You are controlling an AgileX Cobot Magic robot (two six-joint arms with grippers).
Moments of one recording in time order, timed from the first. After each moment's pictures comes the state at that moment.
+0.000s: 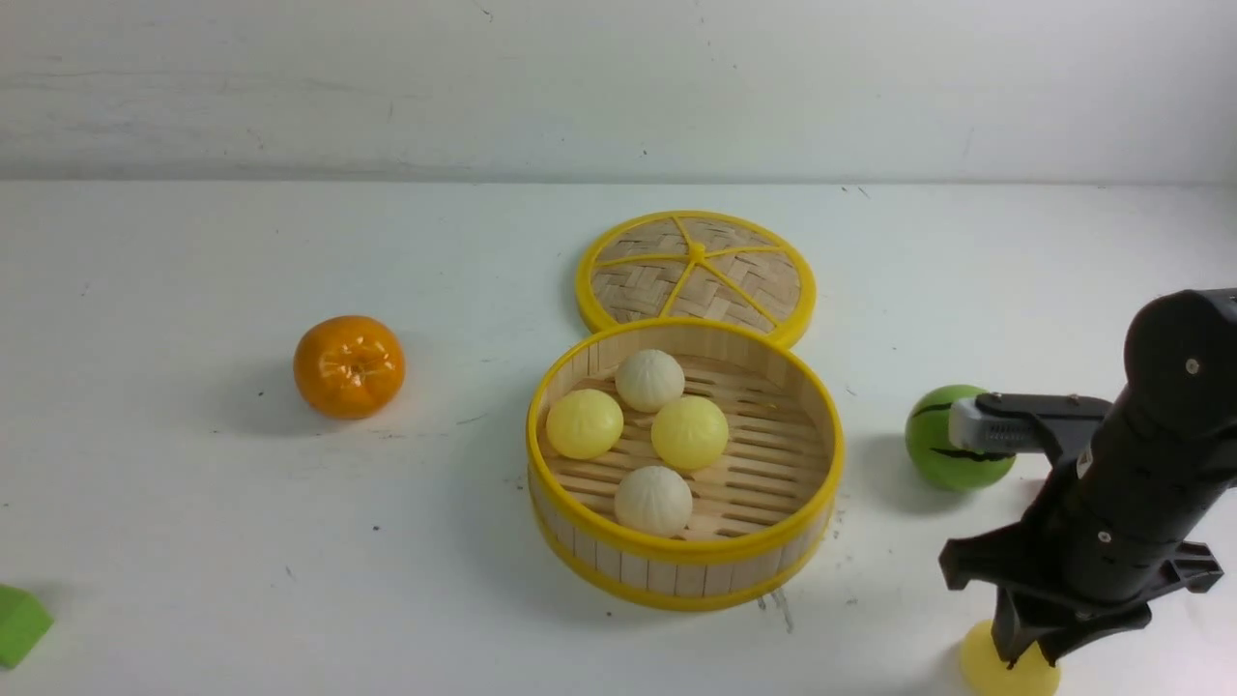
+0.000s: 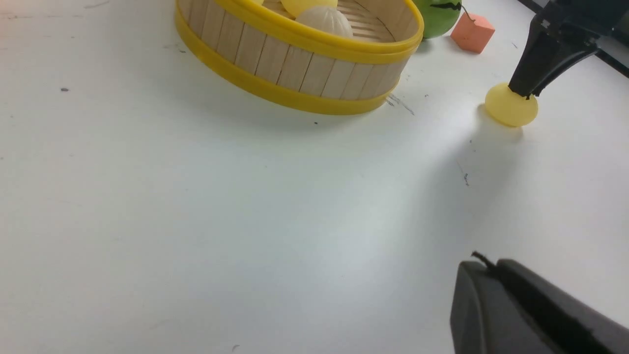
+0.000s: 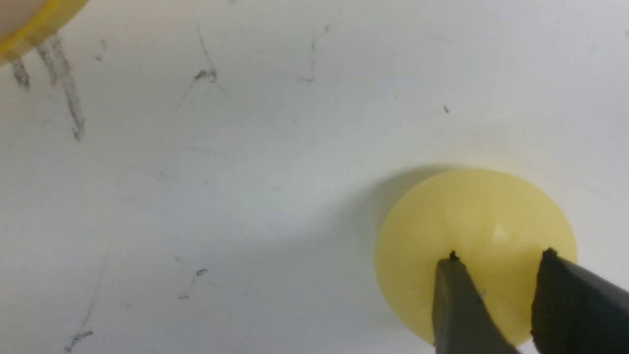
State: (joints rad) right arm 0.23 1.67 -0.98 0.15 0.87 0.13; left arm -0.69 0.06 0.00 -0.22 0.30 -0.14
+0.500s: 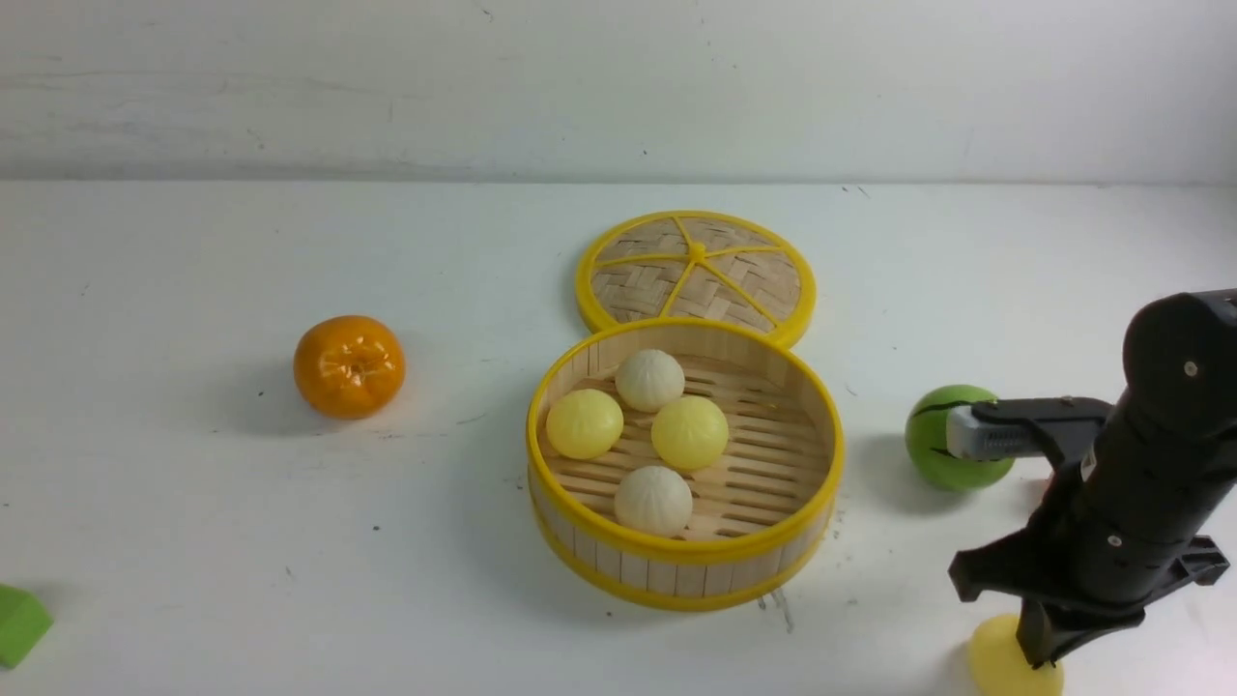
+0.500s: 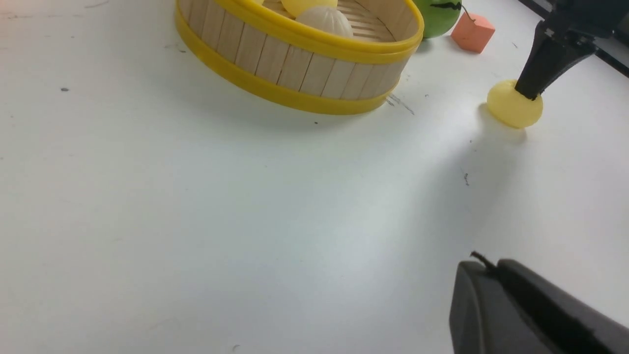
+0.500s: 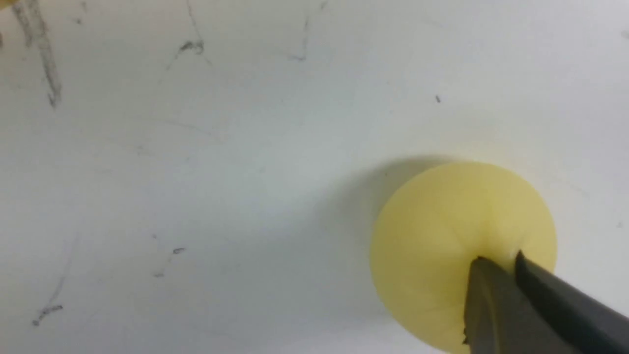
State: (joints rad) right arm 0.23 1.64 -0.99 0.11 0.90 0.08; left arm -0.69 0.06 0.00 -0.22 0.30 -0.14
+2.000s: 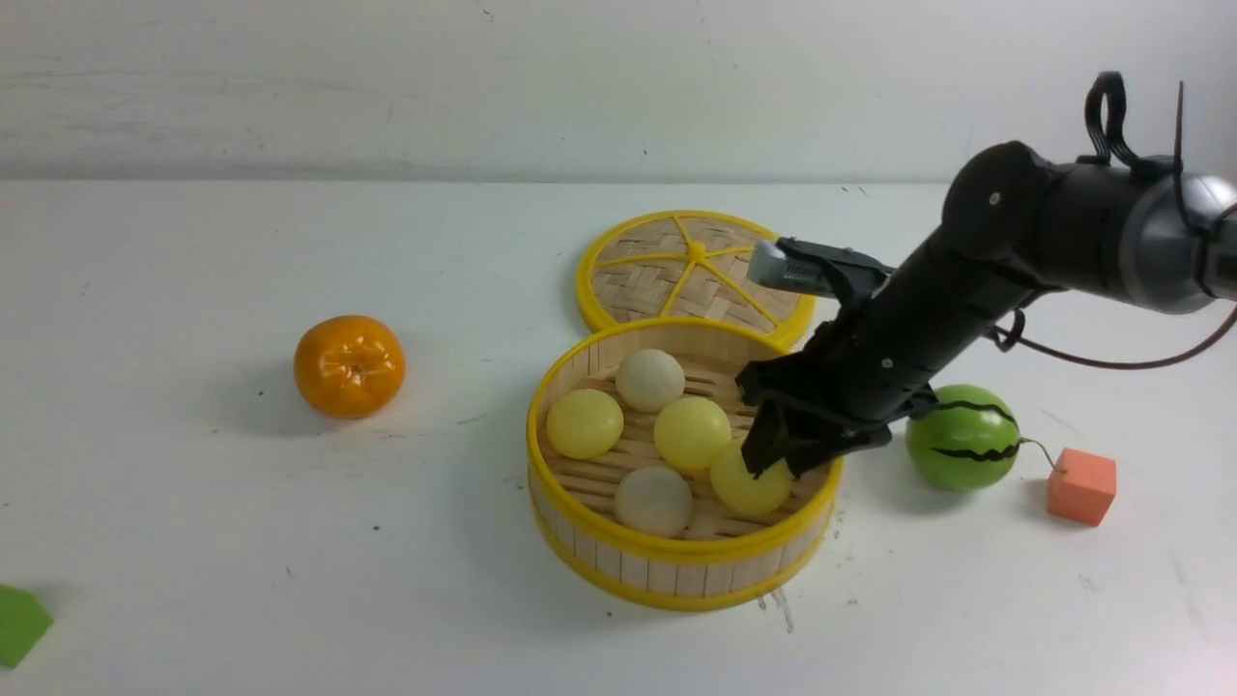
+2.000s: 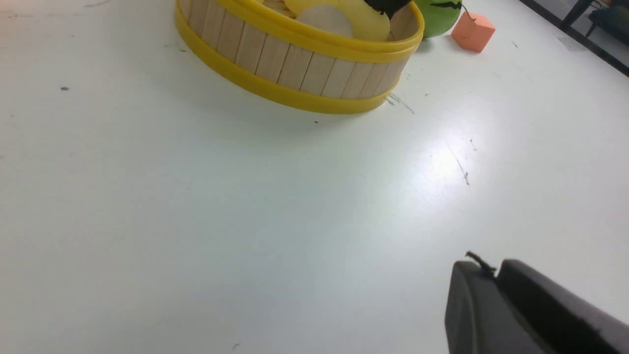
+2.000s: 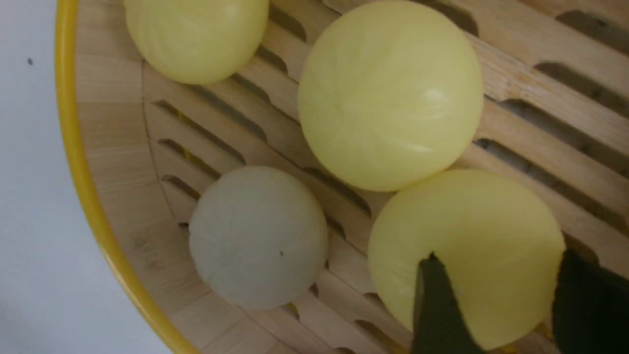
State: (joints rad) right arm 0.29 2.00 -1.53 0.56 0.93 -0.25; left arm -0.69 0.06 0.00 -0.22 0.30 -0.14
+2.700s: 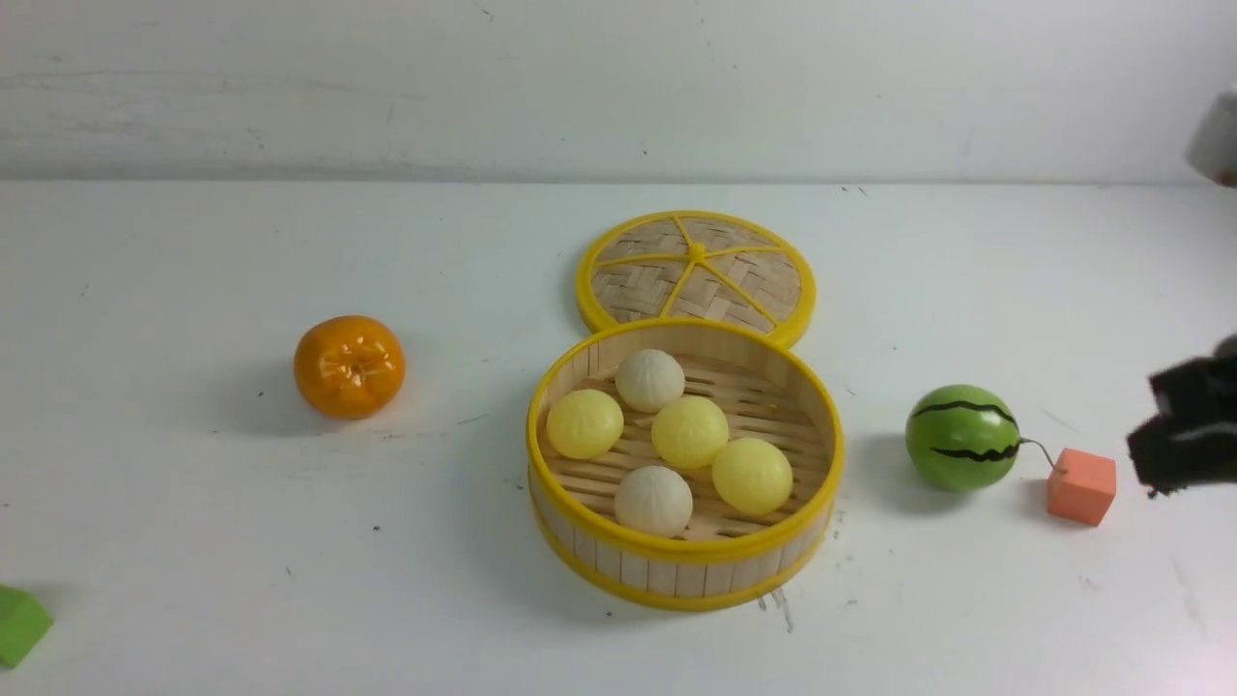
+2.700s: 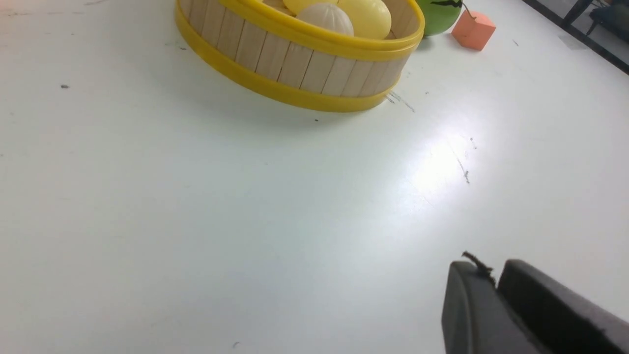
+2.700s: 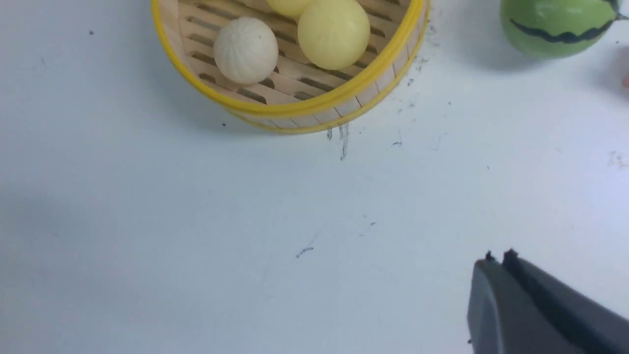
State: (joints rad) right arm 0.29 1.01 -1.09 0.22 1.10 0.09; left arm -0.69 0.06 0.00 -0.22 0.30 -0.14
